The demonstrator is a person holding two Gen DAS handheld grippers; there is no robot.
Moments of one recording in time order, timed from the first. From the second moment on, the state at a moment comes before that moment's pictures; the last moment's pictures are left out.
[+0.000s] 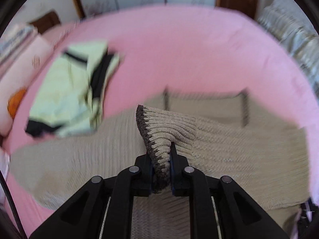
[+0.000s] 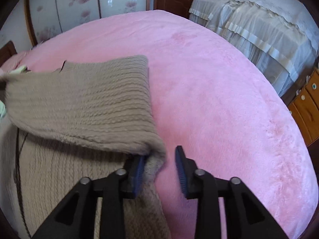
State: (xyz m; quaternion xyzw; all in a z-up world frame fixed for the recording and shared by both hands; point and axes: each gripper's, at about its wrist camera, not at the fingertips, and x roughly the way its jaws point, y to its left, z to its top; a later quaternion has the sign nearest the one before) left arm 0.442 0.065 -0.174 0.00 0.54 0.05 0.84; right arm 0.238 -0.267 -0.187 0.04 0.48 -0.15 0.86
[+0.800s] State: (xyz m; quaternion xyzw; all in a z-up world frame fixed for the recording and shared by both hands) left arm 0.471 0.096 -0.201 -0.07 0.52 0.02 0.85; right arm 0.419 -0.314 -0.199 0.12 0.56 -0.05 0.82
